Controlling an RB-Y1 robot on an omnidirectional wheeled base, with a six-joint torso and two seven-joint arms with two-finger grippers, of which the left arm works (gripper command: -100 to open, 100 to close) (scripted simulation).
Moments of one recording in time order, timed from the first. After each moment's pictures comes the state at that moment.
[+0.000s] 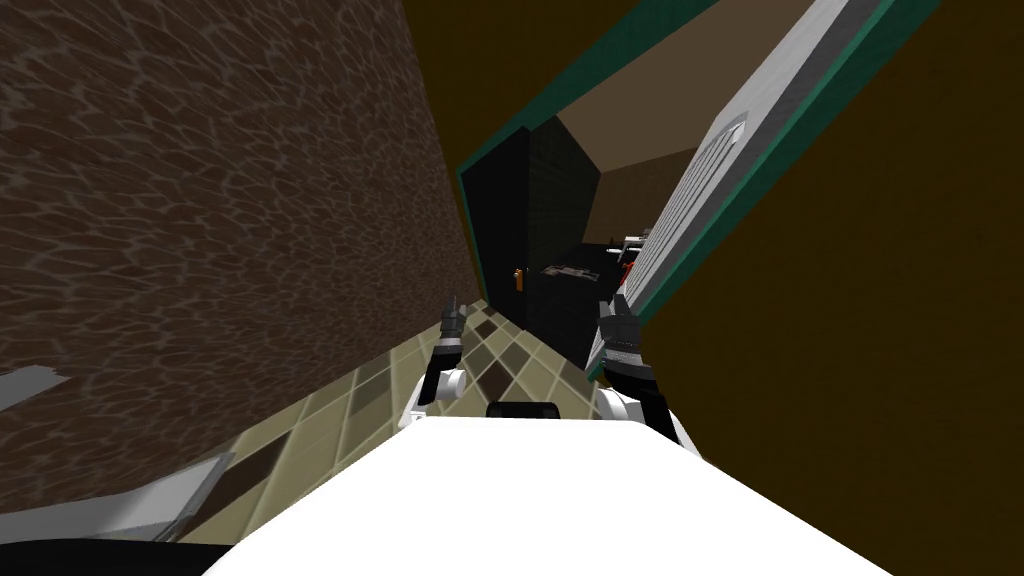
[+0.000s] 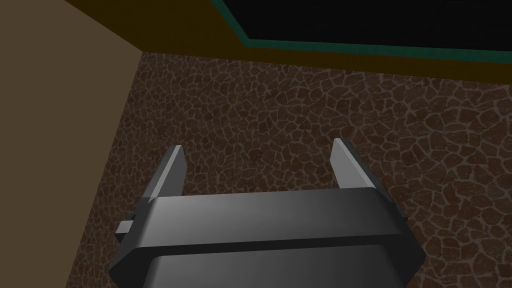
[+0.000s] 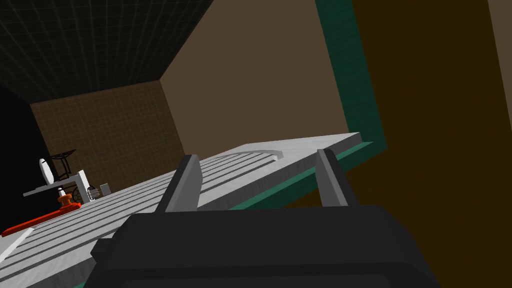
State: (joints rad) arm 0.32 0.04 -0.05 -1.99 0.03 -0.40 -0.04
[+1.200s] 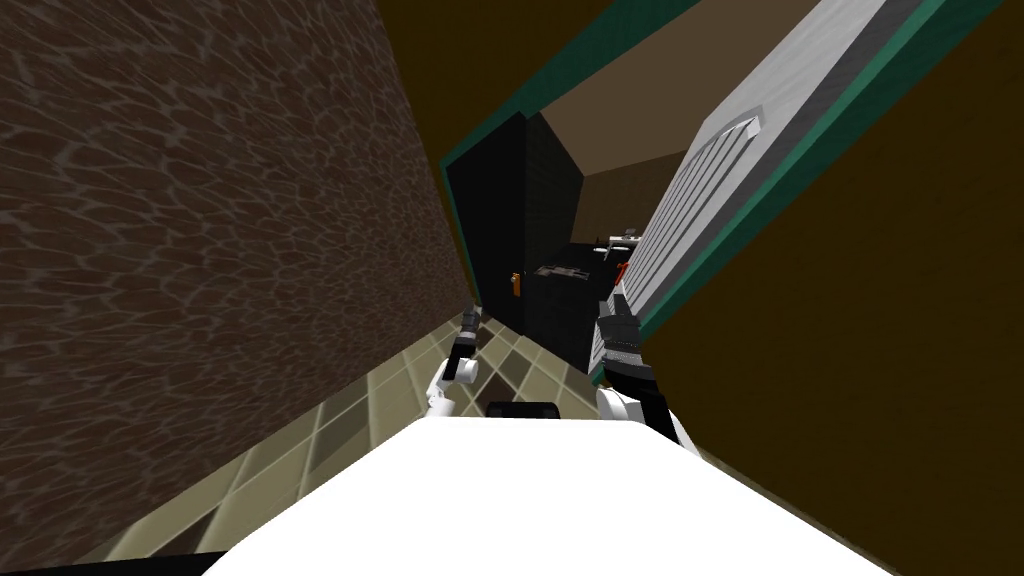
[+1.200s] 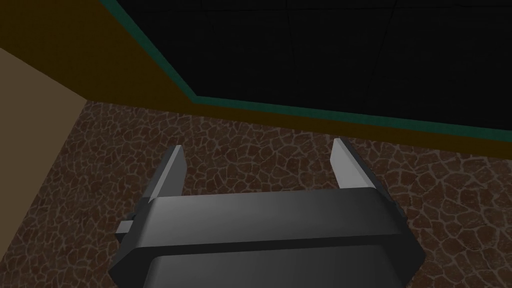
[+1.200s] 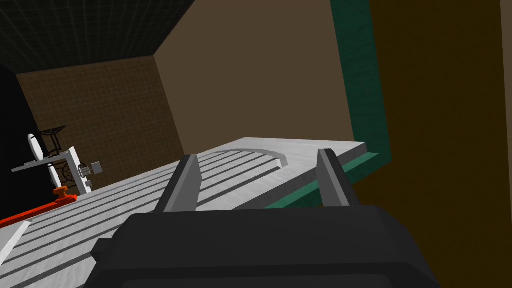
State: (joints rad) arm 0.12 0.07 -0.09 -1.67 0.03 -0.42 0.00
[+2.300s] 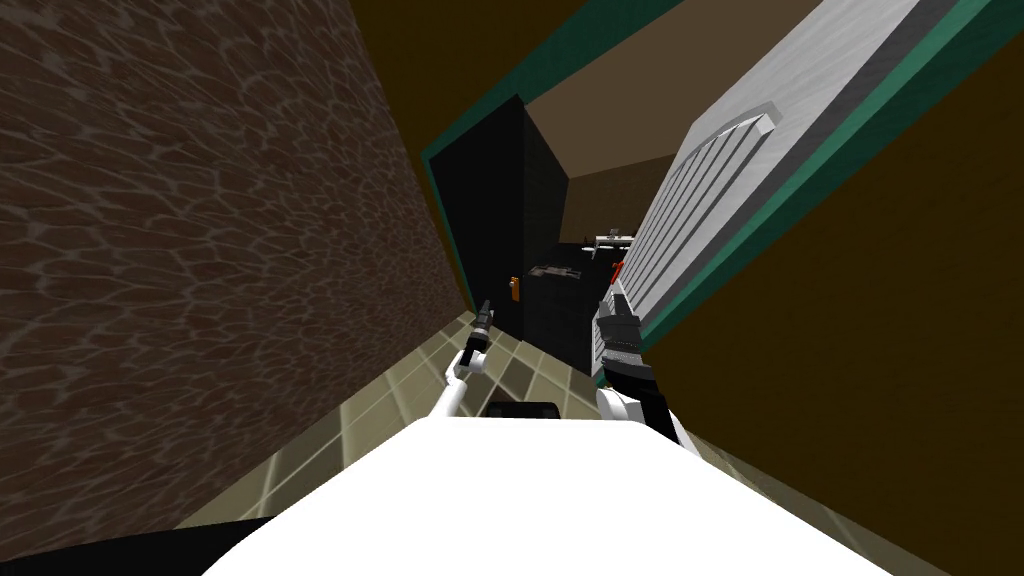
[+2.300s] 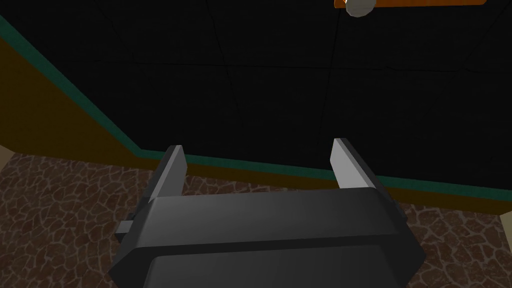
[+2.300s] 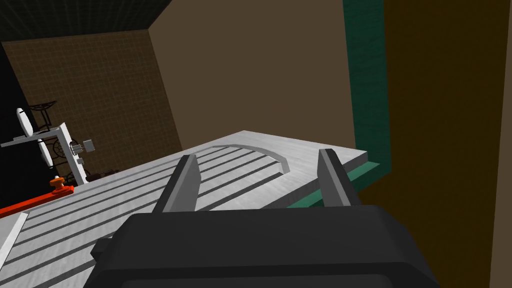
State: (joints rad) arm -0.08 0.08 -0.13 -1.33 0.03 -0.44 0.04
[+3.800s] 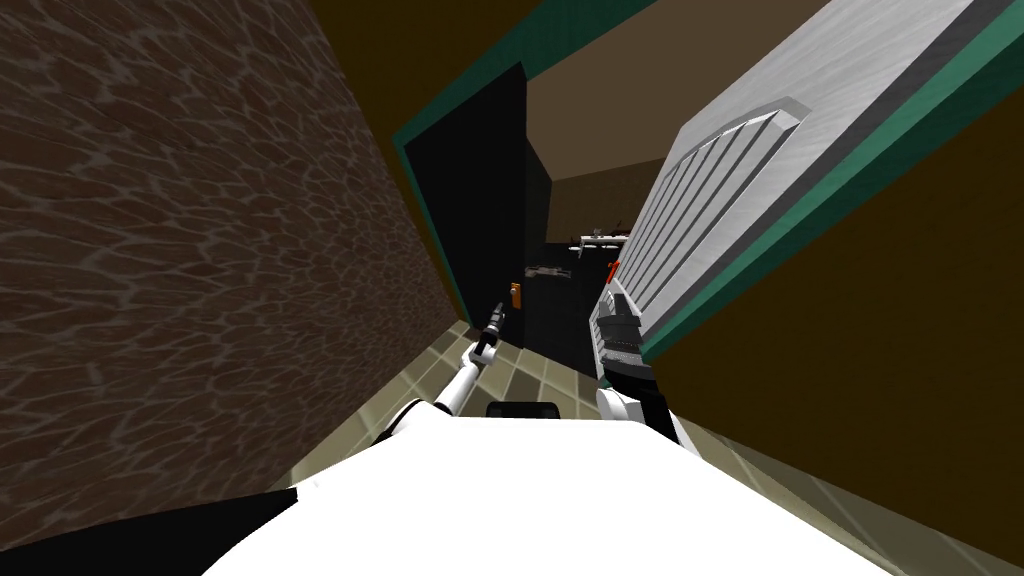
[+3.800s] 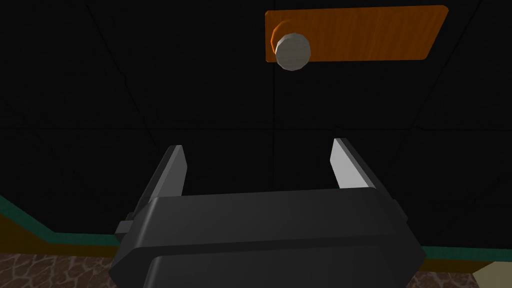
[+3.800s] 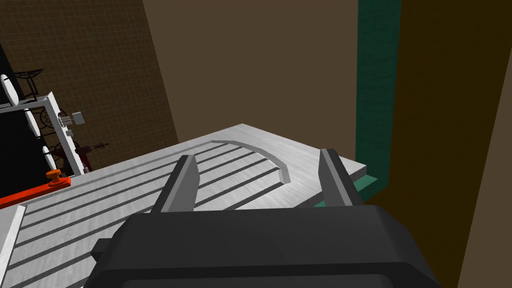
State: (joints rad) arm -0.33 0.06 -0.19 -0.92 0.03 -0.46 0.09
